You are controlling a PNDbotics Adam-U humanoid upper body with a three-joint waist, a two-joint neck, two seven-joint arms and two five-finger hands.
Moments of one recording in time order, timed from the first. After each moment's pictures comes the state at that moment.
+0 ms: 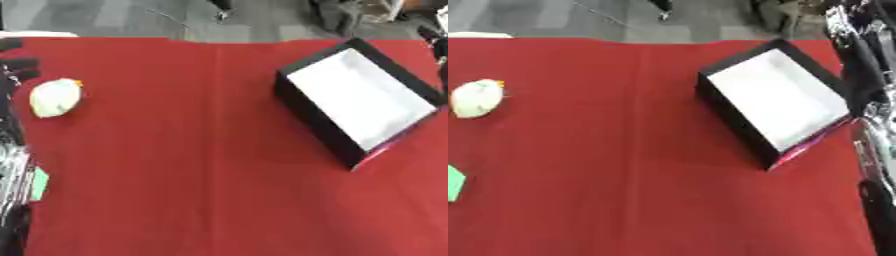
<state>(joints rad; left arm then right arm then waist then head) -0.45 0.26 0.01 -1.82 0.07 0.26 0.51 -0.41 -0.41 -0.07 -1.98 -0.16 0.22 -0.19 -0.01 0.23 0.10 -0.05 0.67</state>
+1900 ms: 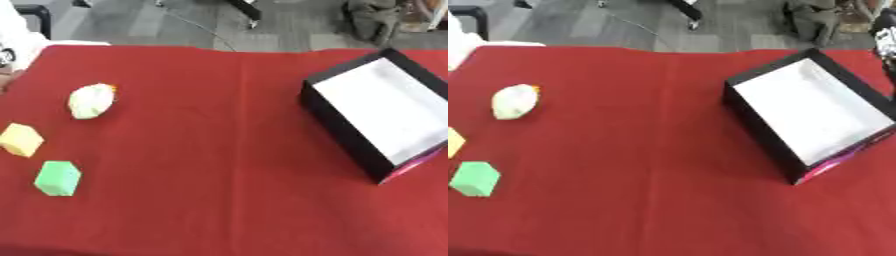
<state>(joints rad) -0.68 0.87 -0.07 -1.18 -0.21 0.74 -0.20 -0.38 -0.43 -0.07 -1.98 -0.14 0.24 -0.19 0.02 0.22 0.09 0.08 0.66</state>
